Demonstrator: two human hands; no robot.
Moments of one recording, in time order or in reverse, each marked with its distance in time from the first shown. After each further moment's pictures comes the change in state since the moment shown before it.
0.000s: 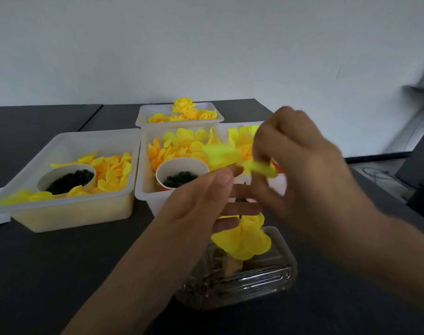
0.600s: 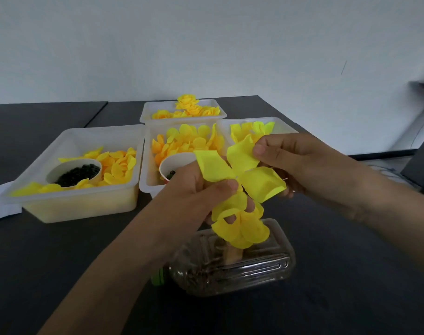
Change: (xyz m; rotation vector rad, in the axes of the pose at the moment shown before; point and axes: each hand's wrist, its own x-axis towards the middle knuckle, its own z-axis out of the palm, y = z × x) left_hand 0.007 0.007 -0.010 0.165 -0.058 -0.006; right_hand 0.003 0.029 -0.001 0.935 -0.455 0.649
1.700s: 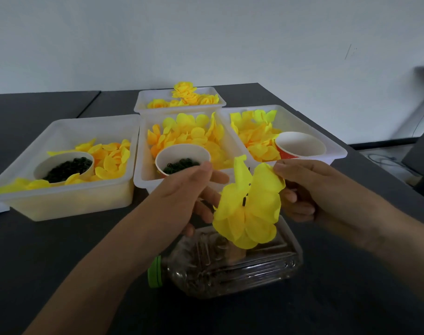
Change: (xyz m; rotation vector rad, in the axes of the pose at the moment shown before) left_hand 0.008 -0.015 -0.010 0.056 0.156 -0.274; right_hand -0.008 0.055 0.002 0.356 0.043 0.184
